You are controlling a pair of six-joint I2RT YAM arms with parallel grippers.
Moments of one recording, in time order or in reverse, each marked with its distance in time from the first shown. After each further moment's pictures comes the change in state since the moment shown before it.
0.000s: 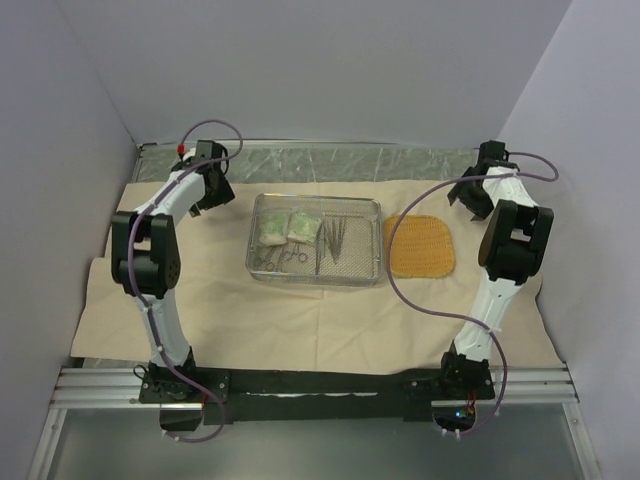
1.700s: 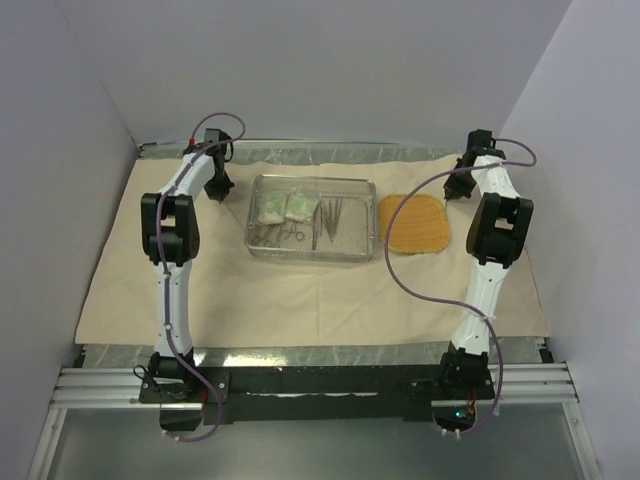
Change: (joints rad) left arm 0.041 0.476 0.562 -0.199 0.084 0.019; right arm 0.039 0.287 0.378 -0.088 -0.123 -0.089
